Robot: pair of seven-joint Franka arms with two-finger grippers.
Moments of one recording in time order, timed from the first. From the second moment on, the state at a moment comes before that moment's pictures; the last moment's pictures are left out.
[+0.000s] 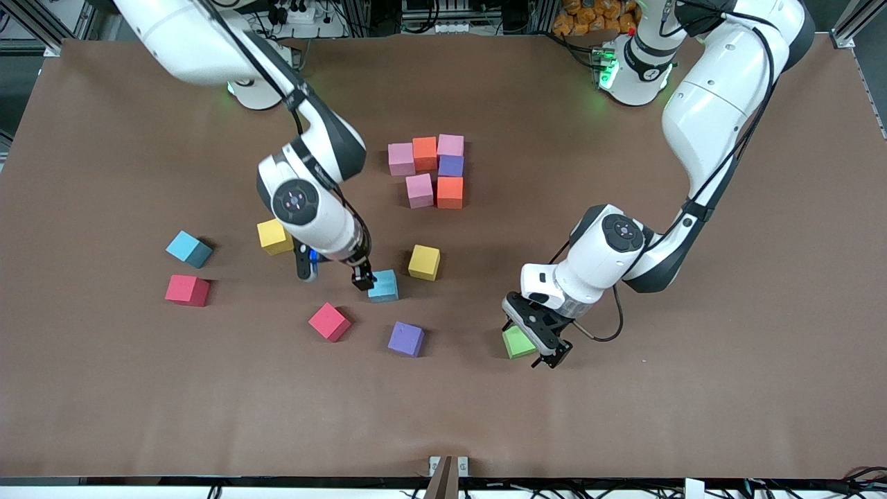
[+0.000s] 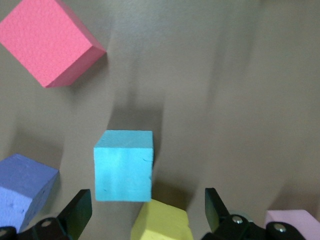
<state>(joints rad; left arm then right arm) -0.04 0.84 -0.50 -1.51 0.38 2.78 0.35 0.23 0.60 0.34 -1.69 -0.08 2.26 1.94</state>
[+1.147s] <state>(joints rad) 0.02 0.84 -0.57 -1.51 0.34 2.78 0.35 0.29 0.73 0.28 -1.59 -0.10 2.29 1.90</state>
